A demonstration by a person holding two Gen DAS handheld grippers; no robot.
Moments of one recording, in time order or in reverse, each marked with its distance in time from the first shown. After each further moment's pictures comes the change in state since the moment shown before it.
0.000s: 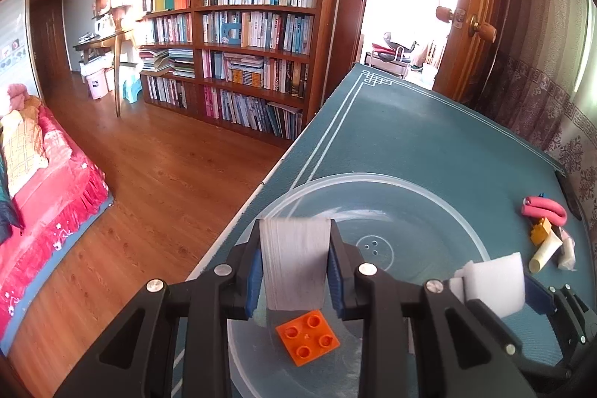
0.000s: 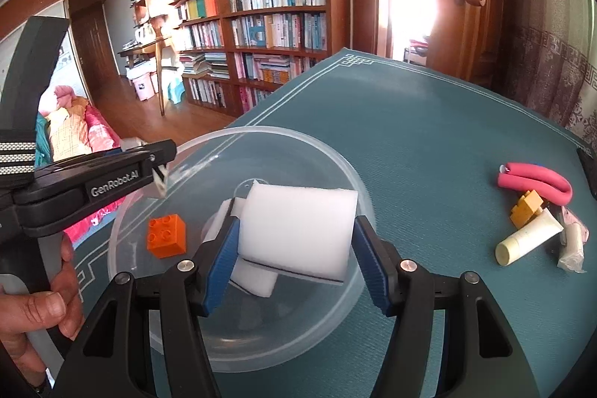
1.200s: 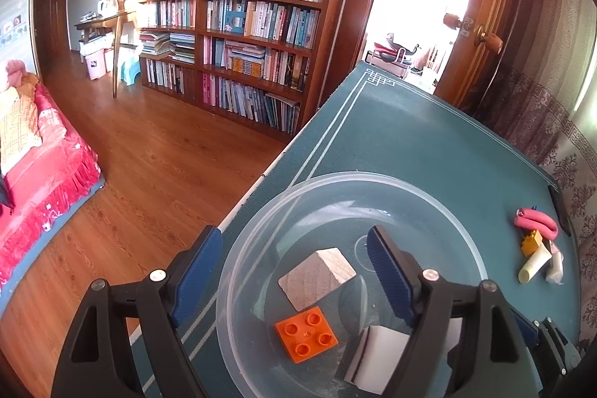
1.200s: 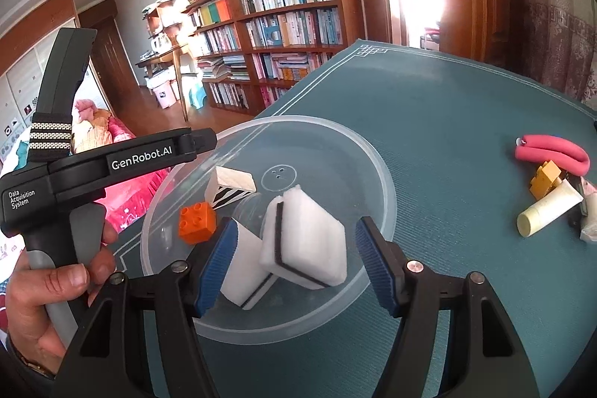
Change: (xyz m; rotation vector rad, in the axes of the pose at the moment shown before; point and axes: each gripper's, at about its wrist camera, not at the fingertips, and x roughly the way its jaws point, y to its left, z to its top) left arm 0.000 0.007 0.001 -0.063 0.031 -0.038; right arm -0.016 -0.005 -0.018 0.078 0.007 0.098
